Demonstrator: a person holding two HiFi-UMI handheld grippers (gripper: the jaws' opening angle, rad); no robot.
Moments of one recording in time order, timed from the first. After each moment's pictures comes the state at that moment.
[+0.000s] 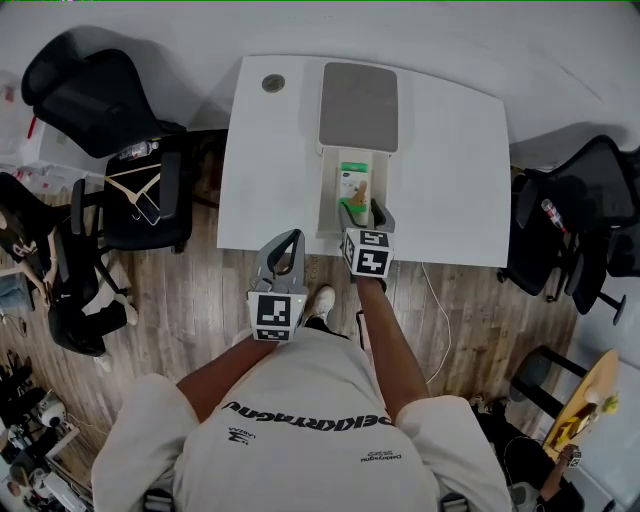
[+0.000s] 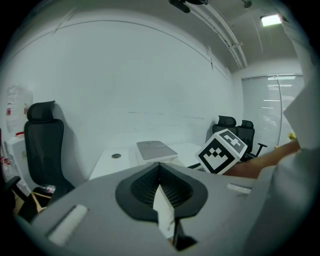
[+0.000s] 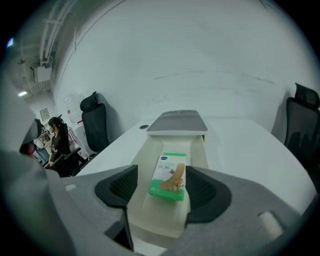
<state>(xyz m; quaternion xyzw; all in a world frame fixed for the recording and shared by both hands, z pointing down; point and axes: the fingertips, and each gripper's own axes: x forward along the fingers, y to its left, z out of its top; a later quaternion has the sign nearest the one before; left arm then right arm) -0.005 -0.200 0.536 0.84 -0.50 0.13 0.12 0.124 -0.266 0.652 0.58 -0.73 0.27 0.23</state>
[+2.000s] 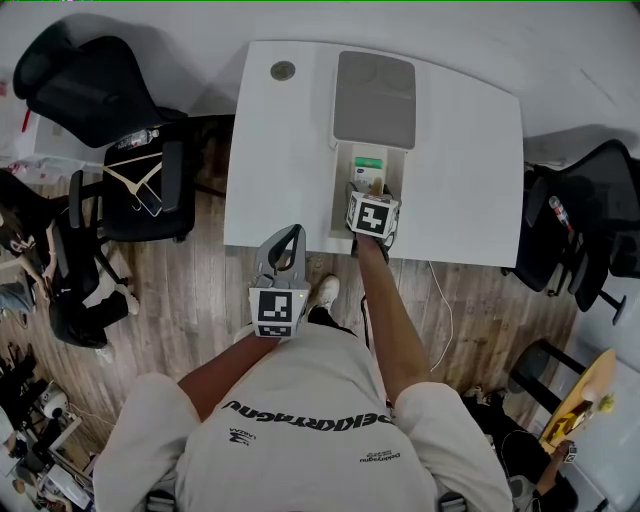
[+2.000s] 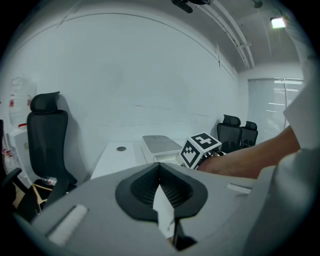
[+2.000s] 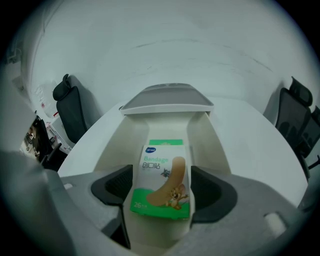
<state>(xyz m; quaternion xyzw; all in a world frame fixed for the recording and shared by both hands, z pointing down) -0.033 -0.216 0.562 0.83 -0.51 0.14 0.16 0.128 -0.310 0.718 0.61 -0.63 0.35 0.32</state>
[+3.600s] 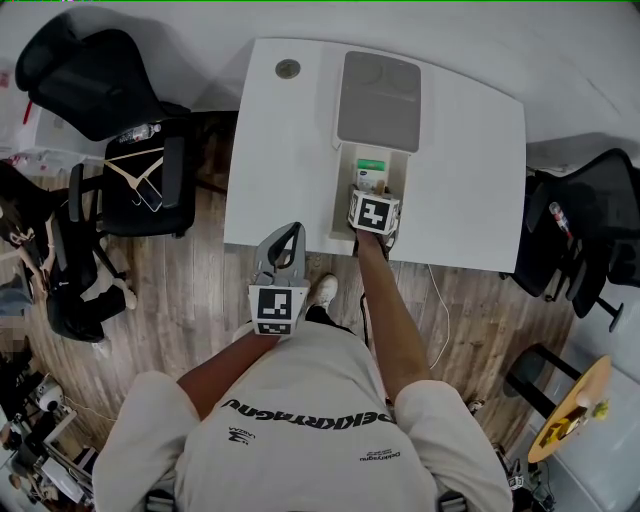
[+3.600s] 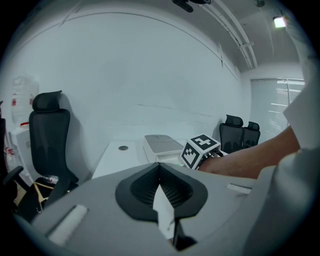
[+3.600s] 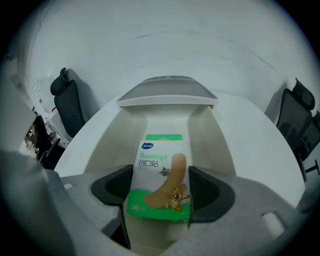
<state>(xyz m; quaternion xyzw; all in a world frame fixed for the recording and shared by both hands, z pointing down) -0.037 -0.222 0.564 0.83 -0.52 0.14 0.16 0.130 -0.313 0.733 0.60 -0.63 0.36 0.34</state>
